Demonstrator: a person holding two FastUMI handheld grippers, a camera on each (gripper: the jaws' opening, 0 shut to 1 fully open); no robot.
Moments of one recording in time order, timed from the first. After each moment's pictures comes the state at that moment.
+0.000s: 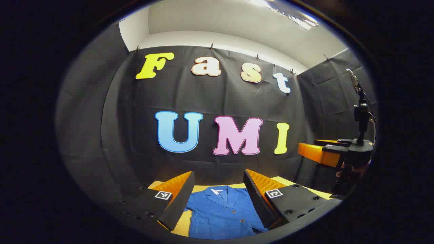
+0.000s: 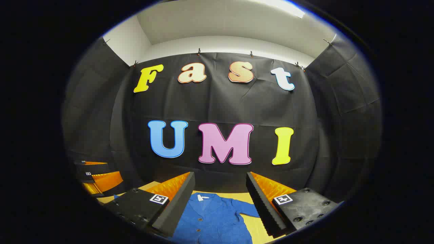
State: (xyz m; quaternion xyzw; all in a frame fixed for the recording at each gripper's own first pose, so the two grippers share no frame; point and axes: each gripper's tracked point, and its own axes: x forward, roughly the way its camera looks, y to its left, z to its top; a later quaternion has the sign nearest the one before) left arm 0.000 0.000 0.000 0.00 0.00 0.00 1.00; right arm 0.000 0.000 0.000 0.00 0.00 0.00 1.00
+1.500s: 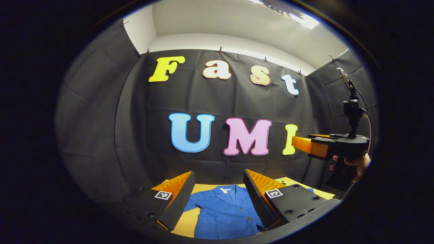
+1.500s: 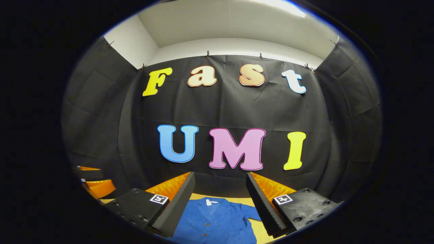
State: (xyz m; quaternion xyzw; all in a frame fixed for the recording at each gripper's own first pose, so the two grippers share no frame) left arm -0.028 0.016 -0.011 -0.01 -0.01 0.06 1.00; right arm 0.037 0.023 0.010 -0.01 -0.01 0.04 1.00
